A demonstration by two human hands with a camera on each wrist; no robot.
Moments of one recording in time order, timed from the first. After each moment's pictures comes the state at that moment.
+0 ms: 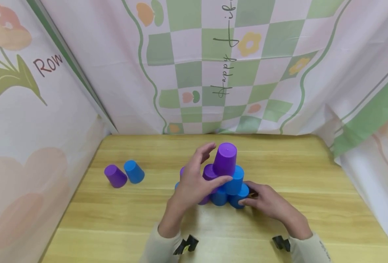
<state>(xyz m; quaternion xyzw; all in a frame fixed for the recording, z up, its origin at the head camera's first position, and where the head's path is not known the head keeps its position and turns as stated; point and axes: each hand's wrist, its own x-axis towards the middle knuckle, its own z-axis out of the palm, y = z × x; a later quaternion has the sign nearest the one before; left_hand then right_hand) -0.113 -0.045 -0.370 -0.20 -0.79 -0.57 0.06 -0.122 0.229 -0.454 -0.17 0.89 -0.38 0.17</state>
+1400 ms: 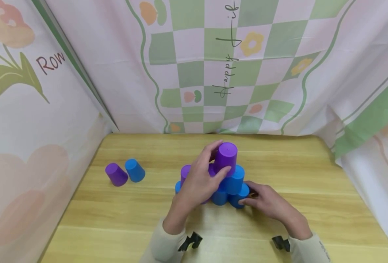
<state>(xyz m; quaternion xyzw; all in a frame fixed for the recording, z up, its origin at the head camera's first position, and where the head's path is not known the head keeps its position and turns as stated) -0.116 -0.034 -0.361 -0.23 -0.82 -0.52 0.08 -0.121 0.227 -0.455 -0.18 0.89 -0.39 0.16</state>
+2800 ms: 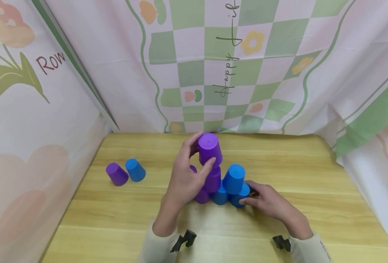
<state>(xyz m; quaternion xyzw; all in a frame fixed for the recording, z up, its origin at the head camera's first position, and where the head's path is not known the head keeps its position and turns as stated) -0.117 -0.060 -0.351 -0.23 -0.77 -0.57 0.20 -0.122 0.228 -0.457 -0.17 0.89 -0.38 0.16</state>
